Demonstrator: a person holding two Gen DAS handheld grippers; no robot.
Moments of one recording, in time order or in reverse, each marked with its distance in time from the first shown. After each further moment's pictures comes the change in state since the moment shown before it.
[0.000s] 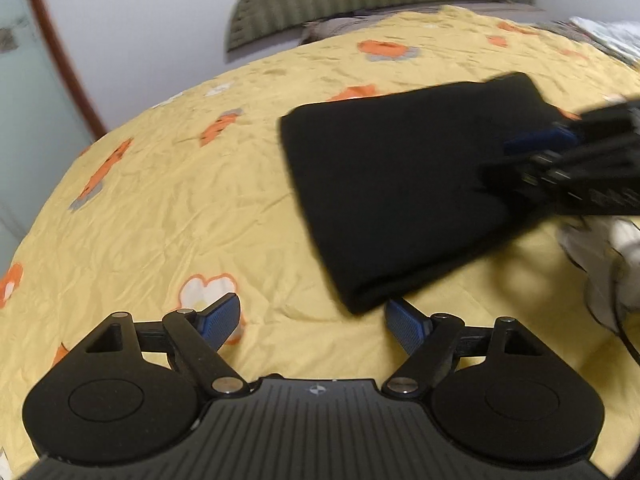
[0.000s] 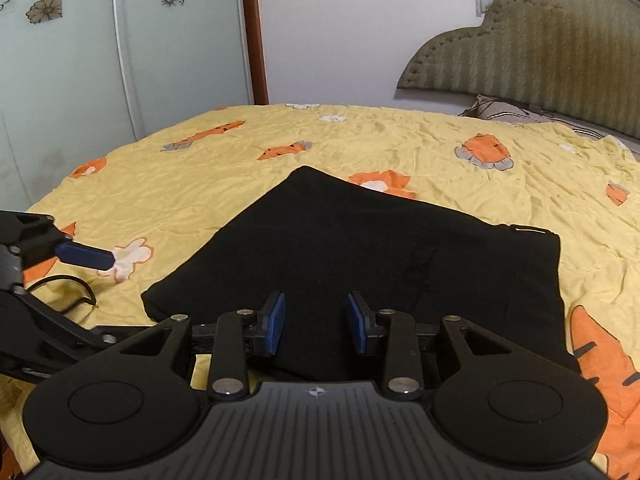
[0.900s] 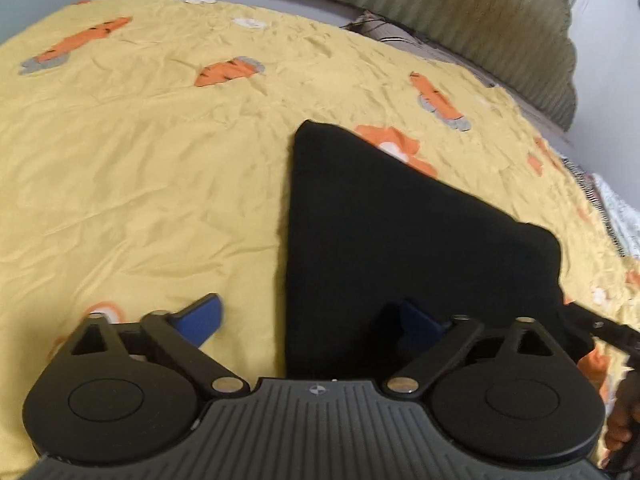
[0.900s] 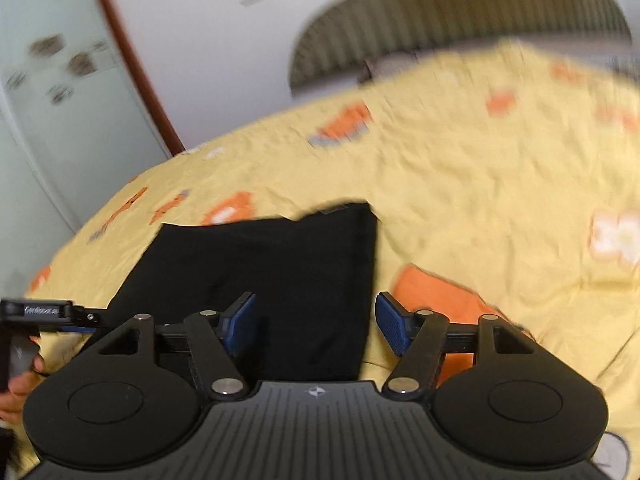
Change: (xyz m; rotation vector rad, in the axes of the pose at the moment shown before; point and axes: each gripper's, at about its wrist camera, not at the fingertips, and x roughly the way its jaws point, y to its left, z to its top) left arm 0.071 0.055 0.054 -0.503 0.093 -0.326; right arm -0.013 -0.165 -0.015 0.469 0.013 0.004
